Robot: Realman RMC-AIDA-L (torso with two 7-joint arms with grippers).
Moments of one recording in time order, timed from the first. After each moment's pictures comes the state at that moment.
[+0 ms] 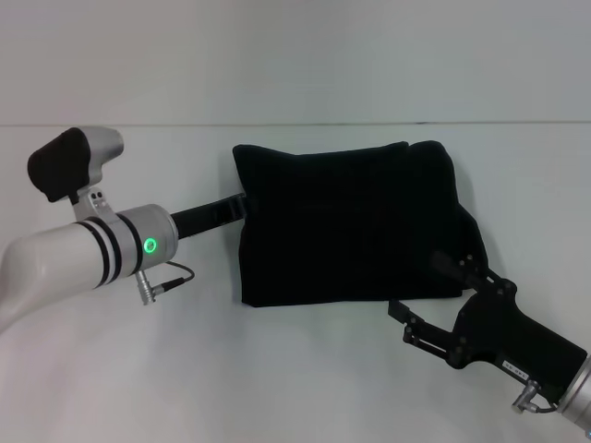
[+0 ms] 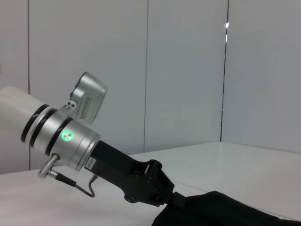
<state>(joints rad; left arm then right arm) -0.73 -2.16 0.89 0.37 1.71 0.71 -1.95 0.43 2.10 -0.73 -0.03 -1.47 -1.42 0.40</state>
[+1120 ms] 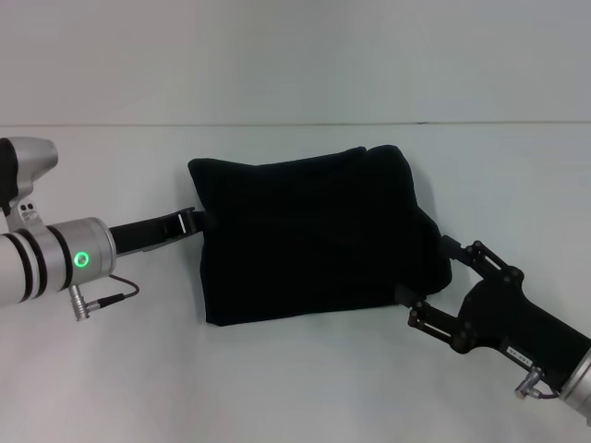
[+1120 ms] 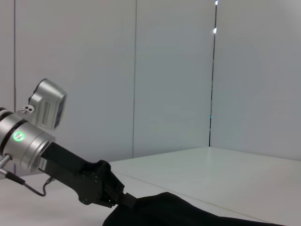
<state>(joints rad) -0.64 -2.05 0.89 0.36 1.73 0.91 -1.99 0.44 2.10 -0.69 -0.04 -1.47 -1.41 0.40</state>
